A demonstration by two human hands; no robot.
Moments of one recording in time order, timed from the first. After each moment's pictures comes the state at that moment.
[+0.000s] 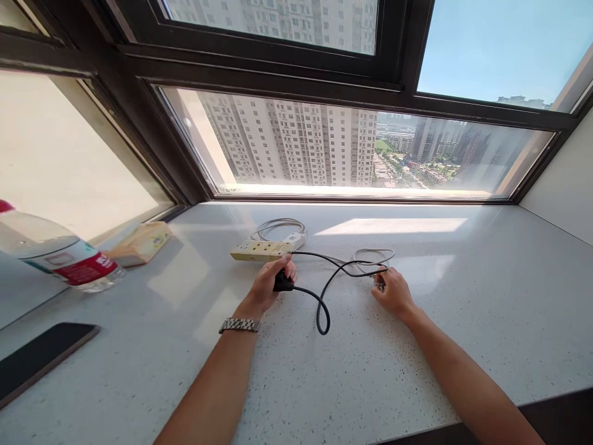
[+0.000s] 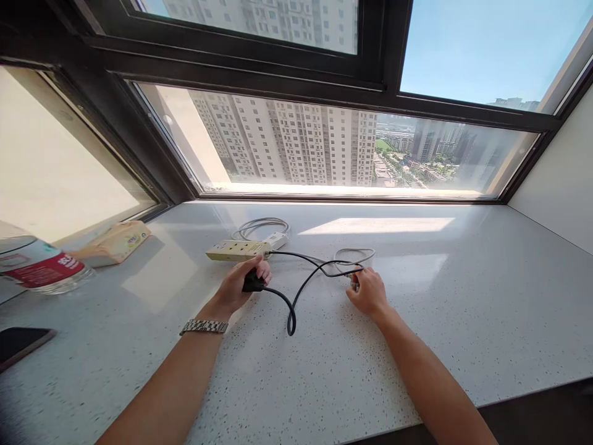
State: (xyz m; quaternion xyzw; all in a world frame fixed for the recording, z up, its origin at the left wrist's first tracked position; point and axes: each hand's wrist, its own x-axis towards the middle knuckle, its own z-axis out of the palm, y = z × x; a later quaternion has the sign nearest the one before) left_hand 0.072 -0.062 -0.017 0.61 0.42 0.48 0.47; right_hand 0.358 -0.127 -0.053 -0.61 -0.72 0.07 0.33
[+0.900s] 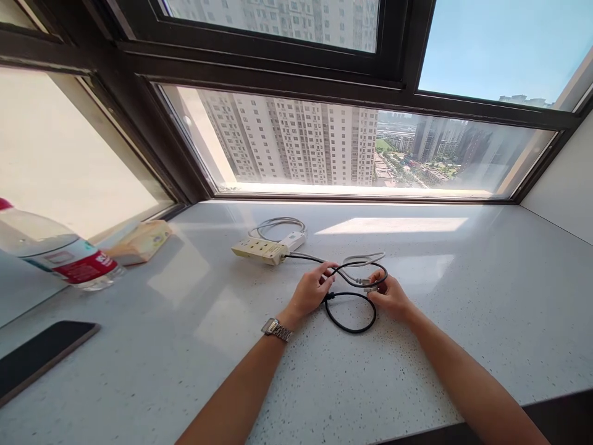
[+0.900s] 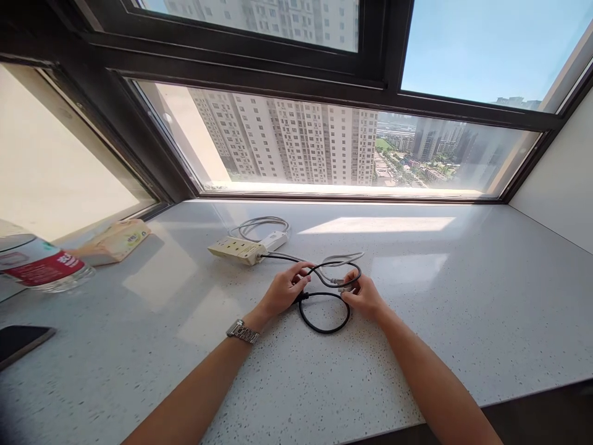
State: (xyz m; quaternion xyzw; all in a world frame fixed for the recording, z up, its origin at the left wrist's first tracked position) left_hand 0.128 -0.076 -0.049 0.76 0.45 0.36 0.30; right_hand 0.353 -0.134 -0.057 -0.47 -0.65 0.39 0.45
